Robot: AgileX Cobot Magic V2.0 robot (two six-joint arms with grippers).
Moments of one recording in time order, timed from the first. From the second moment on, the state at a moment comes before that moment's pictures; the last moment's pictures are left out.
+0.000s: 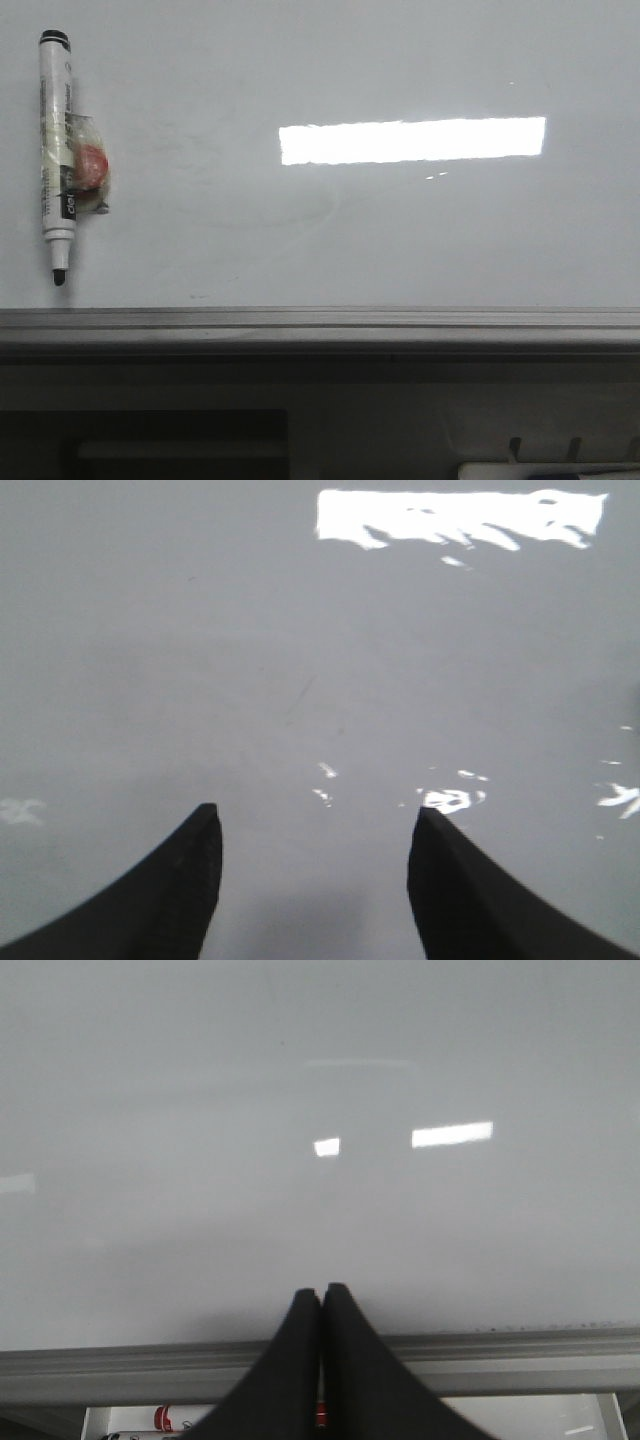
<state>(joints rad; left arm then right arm) -0.10 0.48 -0.27 -0.25 0.14 0.21 -0.07 0.48 -0.22 0.26 0.34 -0.17</state>
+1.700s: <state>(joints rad) -0.77 1.04 -0.31 -0.61 -0.21 0.21 -0.07 0.48 -0.22 0.26 0.34 -0.17</state>
